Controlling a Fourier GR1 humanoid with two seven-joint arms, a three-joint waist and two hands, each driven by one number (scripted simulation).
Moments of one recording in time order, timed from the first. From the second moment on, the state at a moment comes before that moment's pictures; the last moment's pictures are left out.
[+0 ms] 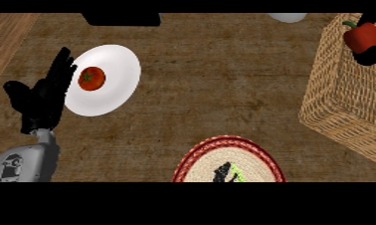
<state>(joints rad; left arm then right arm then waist) -0.20 0.20 0.15 -1.49 -0.03 0.04 0.17 -0.77 -0.64 -0.10 -0.70 1.00 -0.13 -0.04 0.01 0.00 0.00</state>
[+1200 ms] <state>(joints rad) -0.22 0.20 0.16 -1.46 -0.04 0.03 0.15 -0.90 -0.67 -0.13 -0.30 1.12 -0.28 -0.16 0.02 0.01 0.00</state>
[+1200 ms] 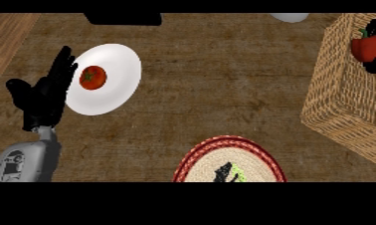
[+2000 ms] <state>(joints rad) -0.21 0.18 0.16 -1.46 -0.05 0.04 0.15 -0.91 -0.67 -0.14 -0.17 1.13 -0.22 -0.12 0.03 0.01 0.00</state>
